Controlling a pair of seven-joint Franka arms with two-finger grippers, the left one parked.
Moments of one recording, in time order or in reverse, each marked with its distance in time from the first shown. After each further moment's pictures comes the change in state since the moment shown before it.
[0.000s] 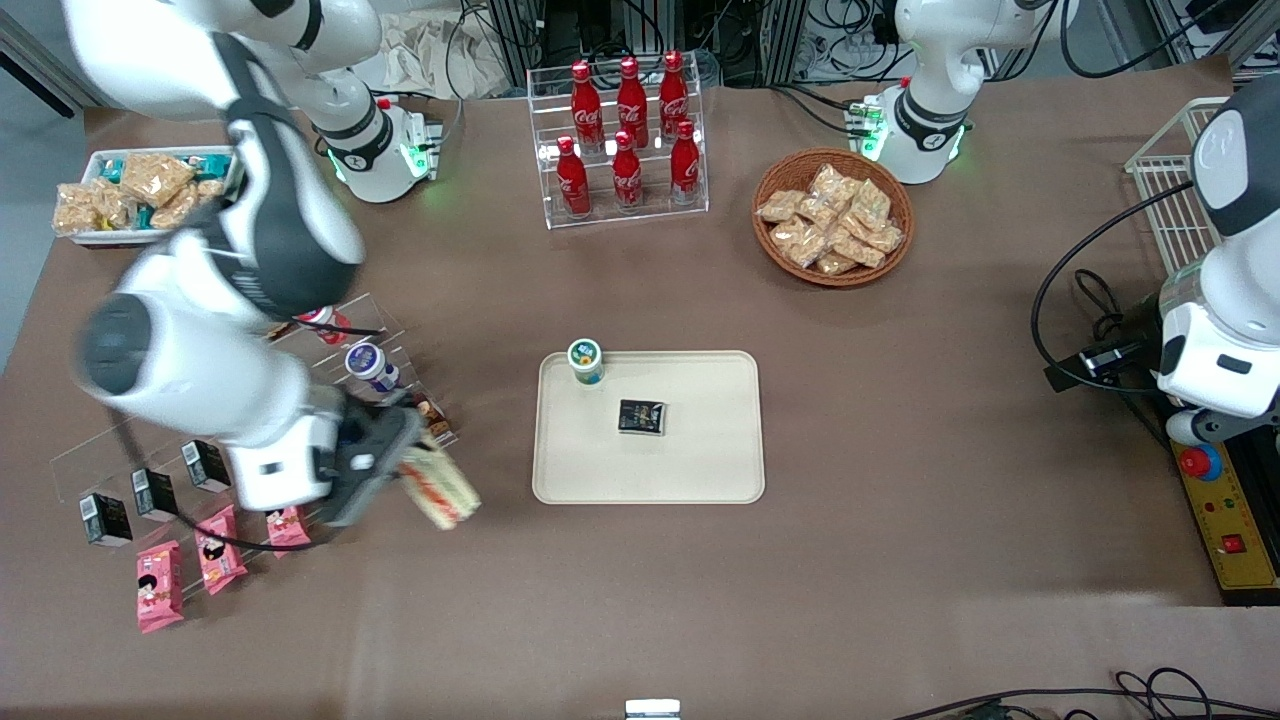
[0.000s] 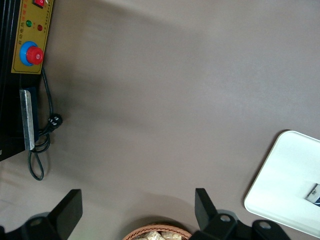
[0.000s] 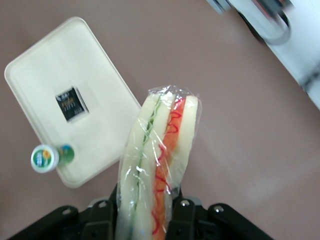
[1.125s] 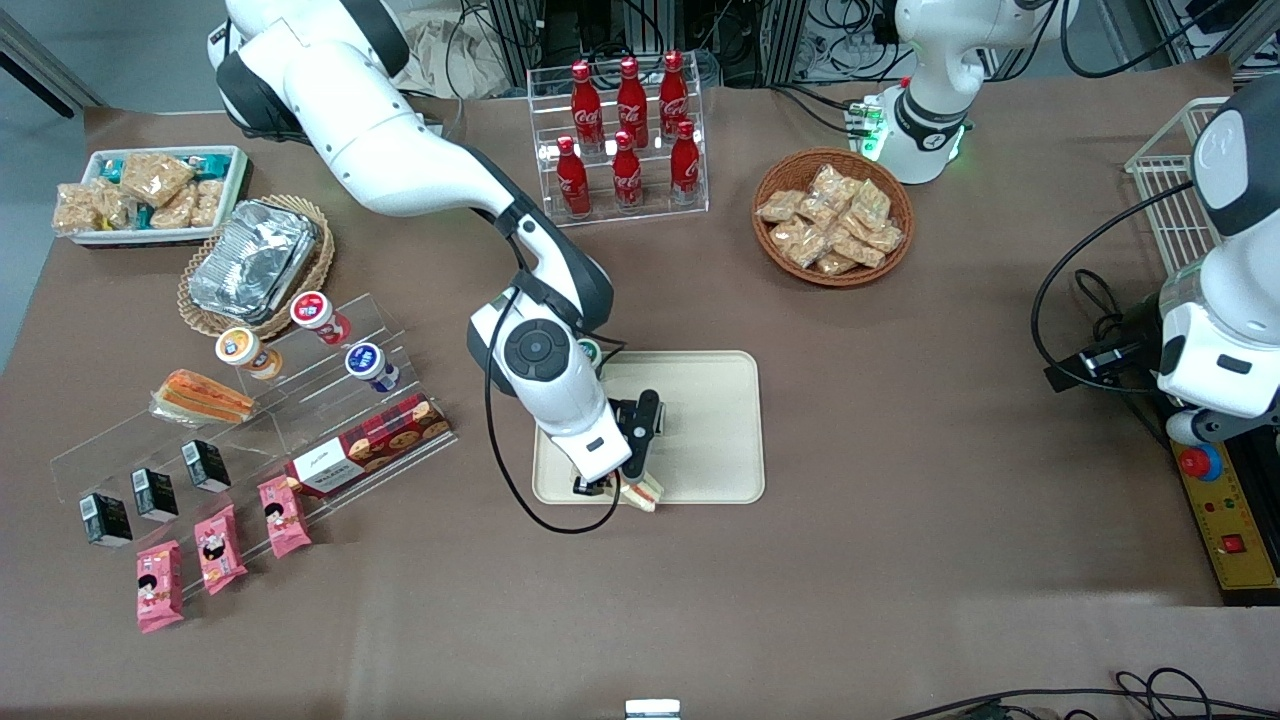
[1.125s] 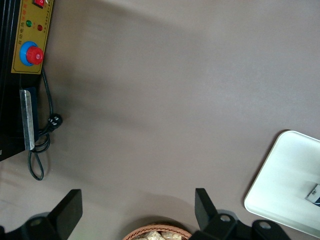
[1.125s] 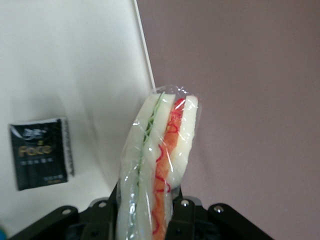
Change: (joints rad) arm 0.263 0.330 -0.007 -0.011 -0.260 0.412 -0.005
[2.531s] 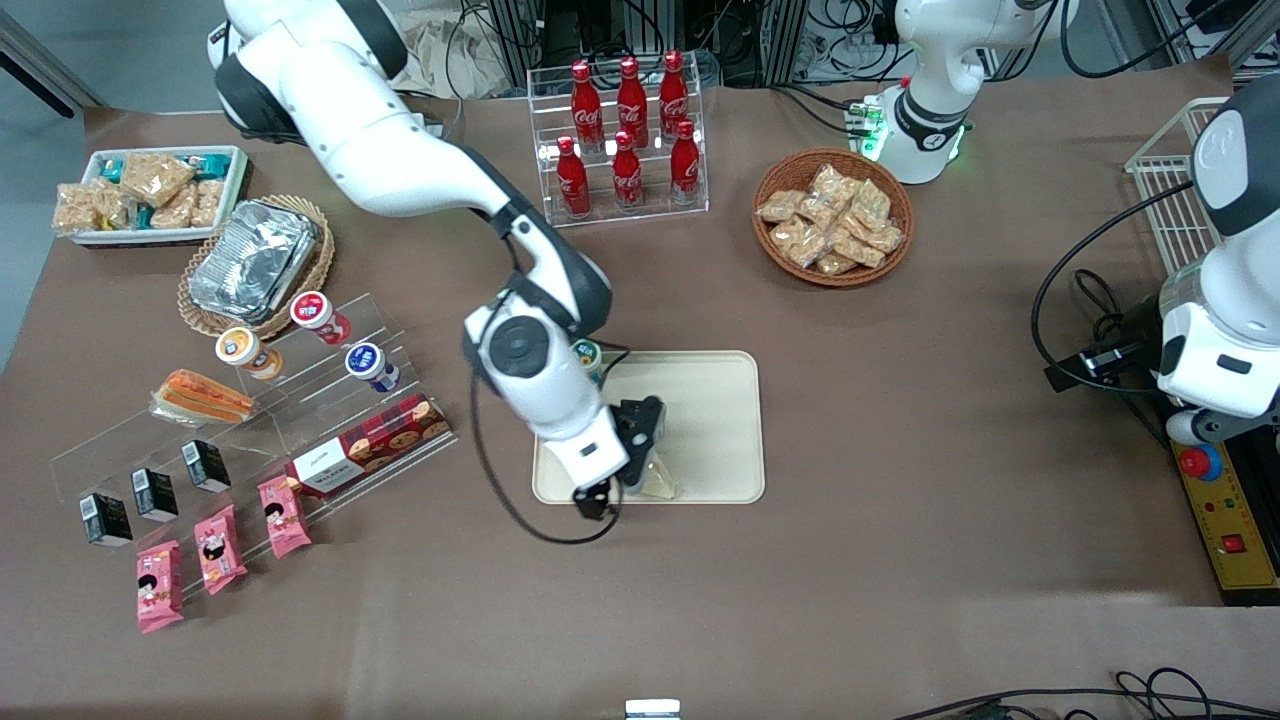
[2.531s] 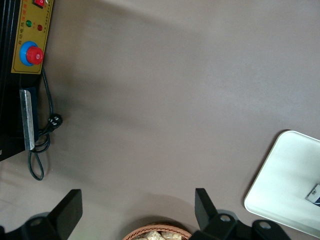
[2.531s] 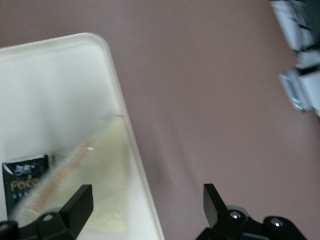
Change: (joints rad) arm -0.049 -0.047 0.004 0.033 0.123 0.042 0.000
